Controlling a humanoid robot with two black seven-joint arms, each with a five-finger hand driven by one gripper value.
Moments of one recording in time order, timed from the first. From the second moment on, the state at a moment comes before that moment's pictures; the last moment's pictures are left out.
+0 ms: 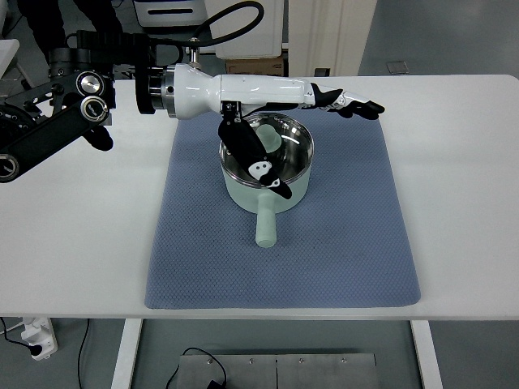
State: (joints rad) left arm -1.22 0.45 -0.48 -1.31 1.20 -0.61 -0.49; right arm -0.02 0.00 0.39 0.16 -0.46 -0.10 -0.09
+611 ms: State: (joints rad) left arm -1.32 0.44 -0.25 -1.34 1.48 -0.61 -0.50; right arm -0.02 0.00 0.39 0.16 -0.46 -0.10 -0.09
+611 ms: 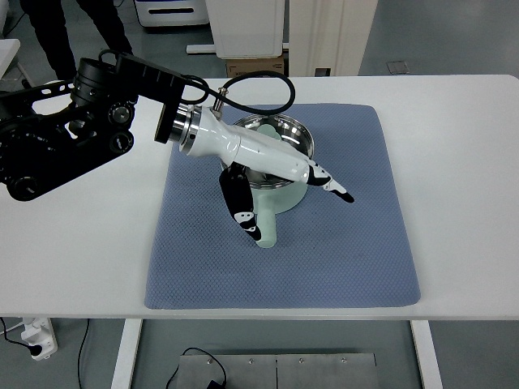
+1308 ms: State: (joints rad) left arm -1.39 0.39 -0.03 -1.34 1.58 -0.61 -0.50; right arm -0.02 0.00 0.39 0.16 -0.46 -0.10 -0.09
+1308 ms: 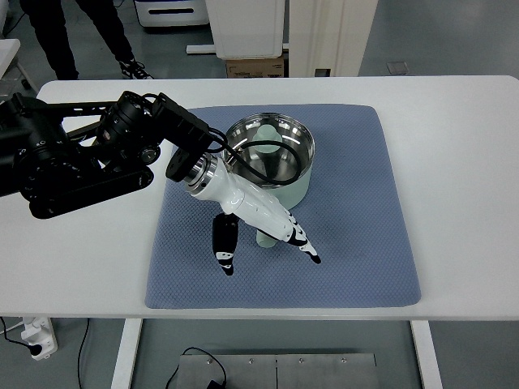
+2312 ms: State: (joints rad) left arm -1.44 0.40 0.09 -1.31 1.63 -0.61 -0.50; right arm -0.02 0.00 0.39 0.16 -0.46 -0.10 -0.09
